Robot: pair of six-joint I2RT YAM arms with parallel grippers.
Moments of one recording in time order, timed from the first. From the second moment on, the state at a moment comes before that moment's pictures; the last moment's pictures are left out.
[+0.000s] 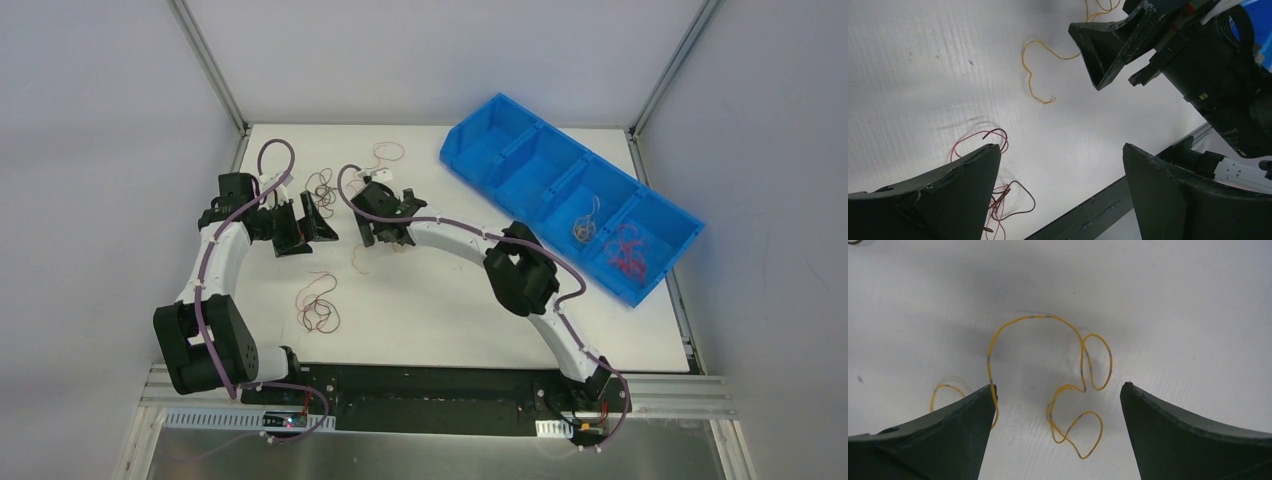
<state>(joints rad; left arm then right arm) 0.22 1.33 0.97 -0.70 0.70 -0.13 0.97 2.30 1.93 -0.56 0.45 0.45</state>
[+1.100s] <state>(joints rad) 0.19 1.33 1.16 -0.74 0.73 -0.05 0.32 1.52 1.57 -0.72 -0.29 0.13</state>
